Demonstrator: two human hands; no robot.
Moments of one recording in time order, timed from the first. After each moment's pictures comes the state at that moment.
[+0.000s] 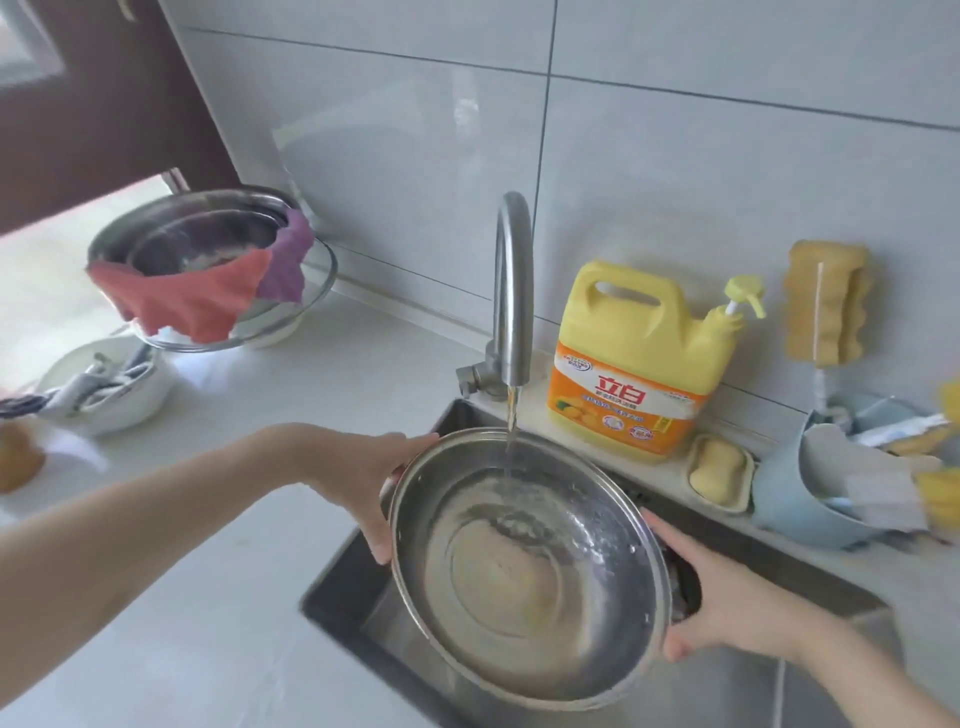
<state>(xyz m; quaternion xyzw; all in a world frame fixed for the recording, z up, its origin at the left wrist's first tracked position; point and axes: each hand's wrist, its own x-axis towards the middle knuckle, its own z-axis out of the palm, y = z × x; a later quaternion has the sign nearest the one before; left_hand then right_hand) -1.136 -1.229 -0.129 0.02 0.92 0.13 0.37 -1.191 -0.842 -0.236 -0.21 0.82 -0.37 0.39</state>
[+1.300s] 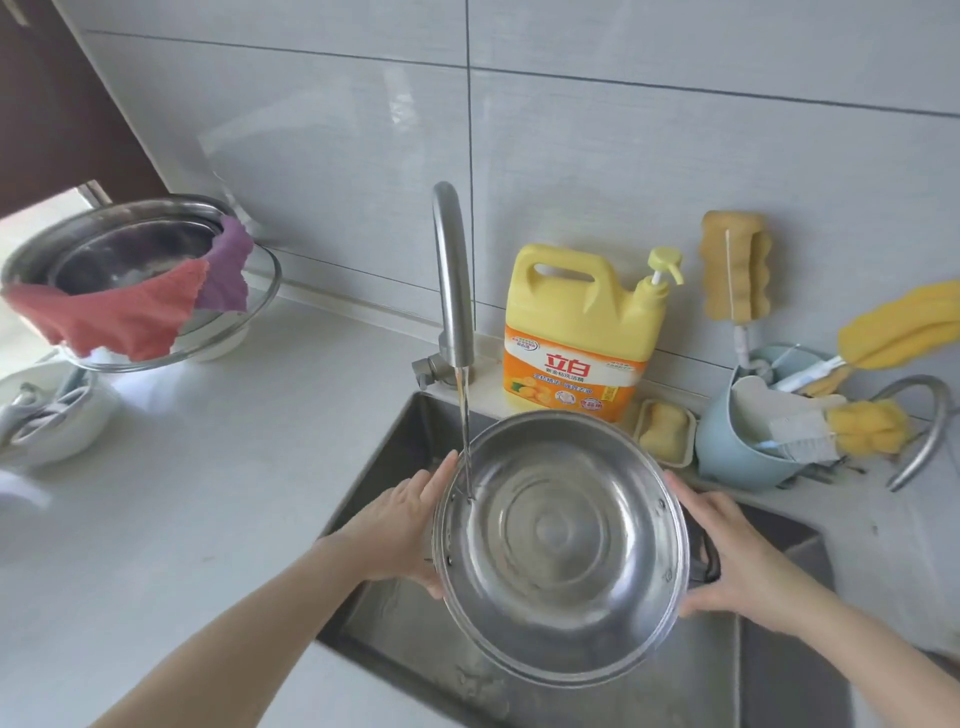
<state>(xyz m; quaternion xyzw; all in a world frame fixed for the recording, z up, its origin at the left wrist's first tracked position) -1.119 -1.190 -0.271 0.10 0.97 0.12 0.19 -1.174 -0.779 -0.245 -0.19 0.91 -0.29 0.23</state>
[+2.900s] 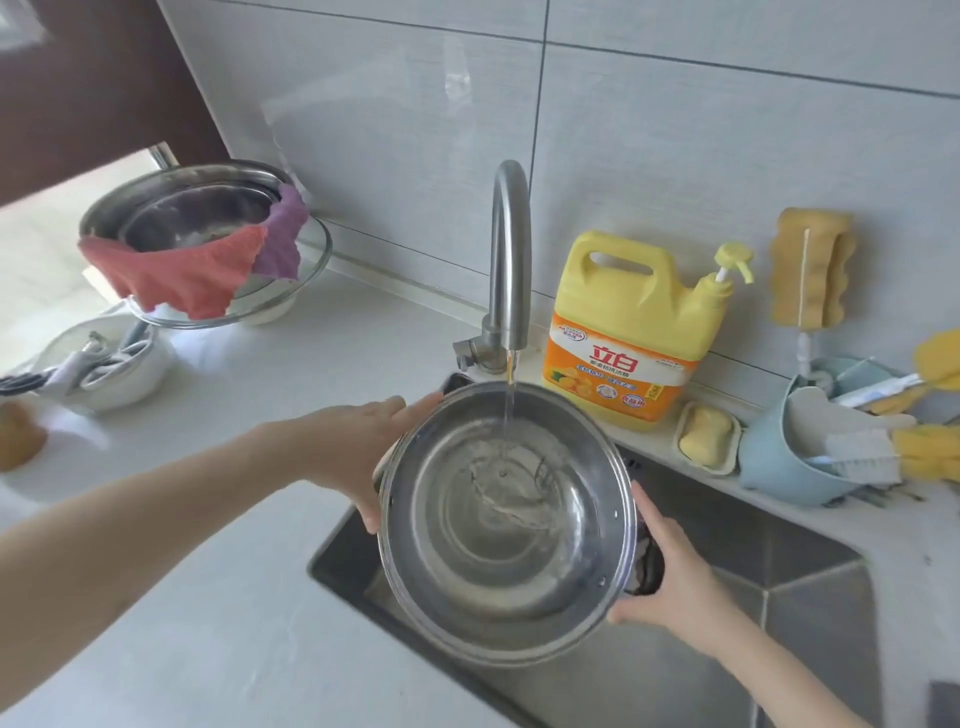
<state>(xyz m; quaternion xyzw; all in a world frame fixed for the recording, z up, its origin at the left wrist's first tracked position) -1.121 -1.242 -0.150 0.07 0.96 0.02 0.27 -1.144 -0.859 -0.277 -0.16 0.86 -0.42 0.25</state>
